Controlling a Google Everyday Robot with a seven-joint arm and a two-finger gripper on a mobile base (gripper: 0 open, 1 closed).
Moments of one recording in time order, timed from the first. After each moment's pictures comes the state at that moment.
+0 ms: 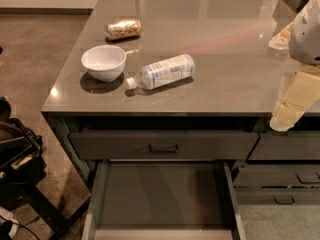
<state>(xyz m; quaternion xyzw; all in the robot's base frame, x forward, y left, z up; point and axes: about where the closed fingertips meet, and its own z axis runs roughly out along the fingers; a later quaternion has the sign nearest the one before) 0.438 -0.217 0.976 -0.60 0.78 -0.03 0.16</state>
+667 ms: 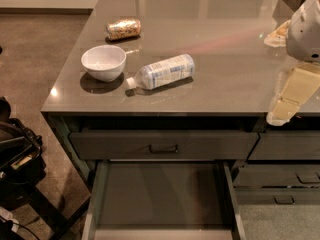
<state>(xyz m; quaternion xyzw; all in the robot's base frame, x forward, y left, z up) 0.451 -0.216 0.974 -0.61 0.77 -0.02 0.18</state>
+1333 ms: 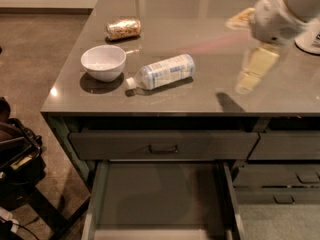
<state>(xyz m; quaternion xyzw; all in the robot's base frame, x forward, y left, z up) 0.550 -0.184 0.959 -0.68 0.68 0.03 0.26</state>
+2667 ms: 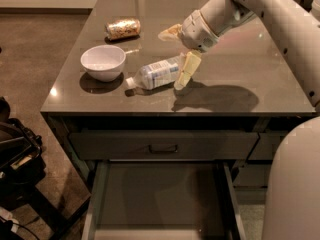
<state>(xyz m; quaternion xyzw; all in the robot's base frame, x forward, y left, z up) 0.644 -0.040 0.890 -0.75 0.55 0.20 0.32</state>
